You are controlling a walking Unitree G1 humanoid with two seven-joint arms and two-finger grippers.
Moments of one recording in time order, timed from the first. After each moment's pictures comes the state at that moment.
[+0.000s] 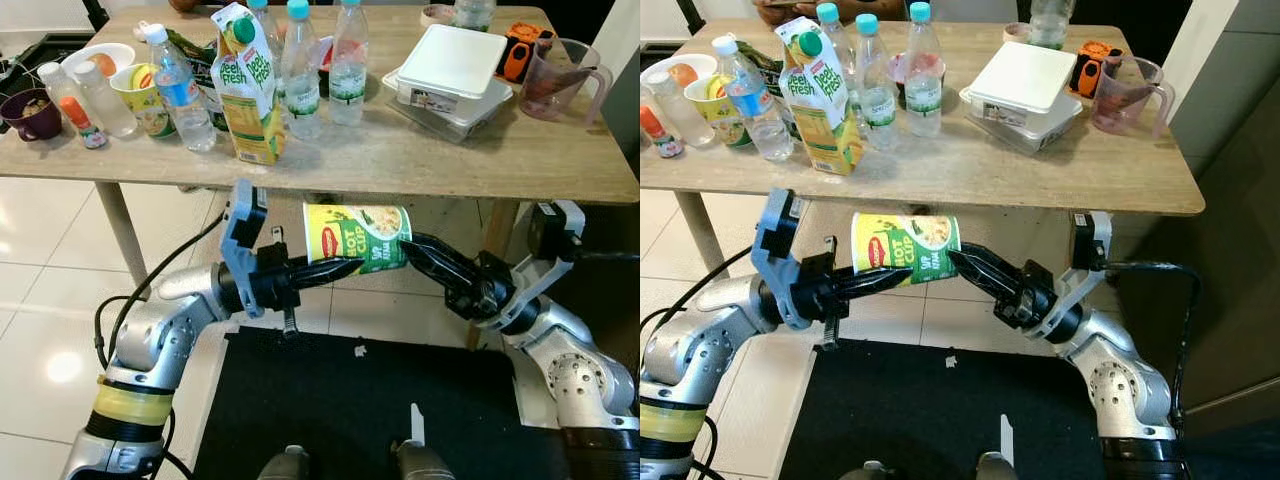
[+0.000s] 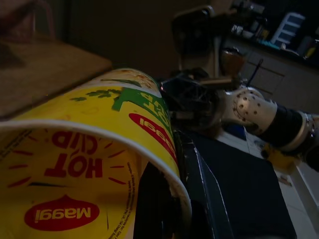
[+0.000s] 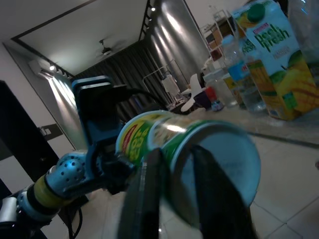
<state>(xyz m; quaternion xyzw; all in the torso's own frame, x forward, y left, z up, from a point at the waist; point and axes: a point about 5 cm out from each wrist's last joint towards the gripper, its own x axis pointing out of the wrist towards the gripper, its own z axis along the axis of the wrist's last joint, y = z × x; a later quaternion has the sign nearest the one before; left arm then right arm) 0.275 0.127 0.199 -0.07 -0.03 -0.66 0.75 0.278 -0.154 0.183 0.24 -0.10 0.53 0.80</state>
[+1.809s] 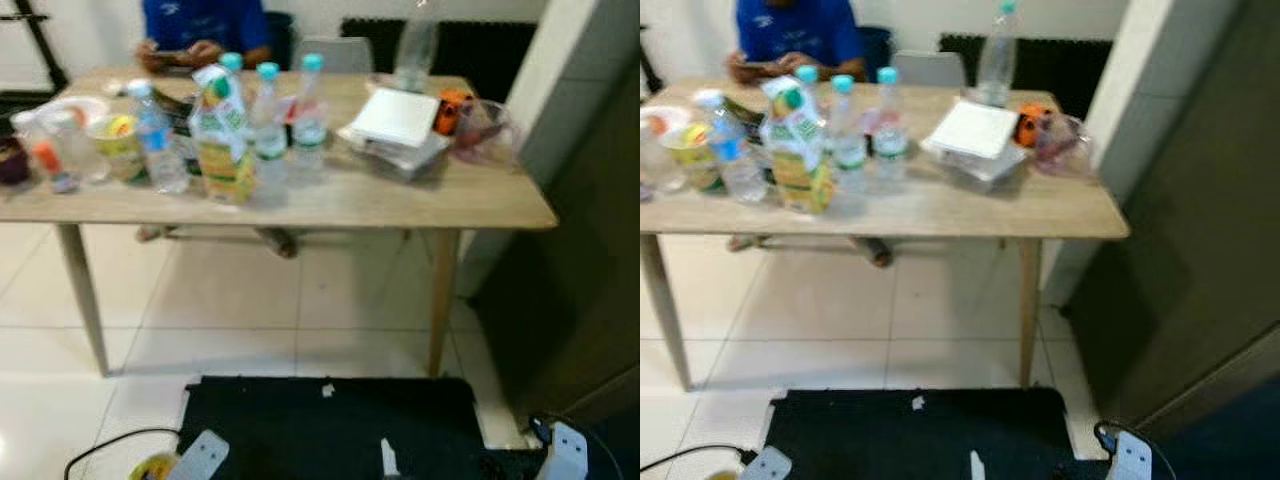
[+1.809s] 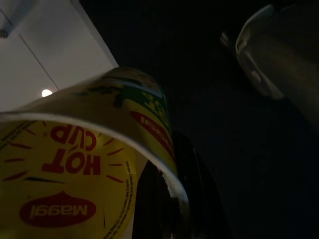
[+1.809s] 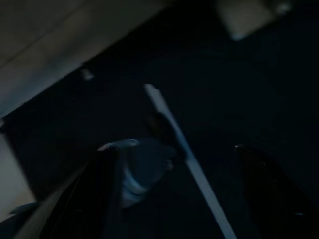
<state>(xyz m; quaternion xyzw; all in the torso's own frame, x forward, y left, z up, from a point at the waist) 0.133 0.254 -0.090 0.23 0.55 -0.10 0.79 0.154 -0.255 -0.080 0.21 0.42 -0.13 0.87</state>
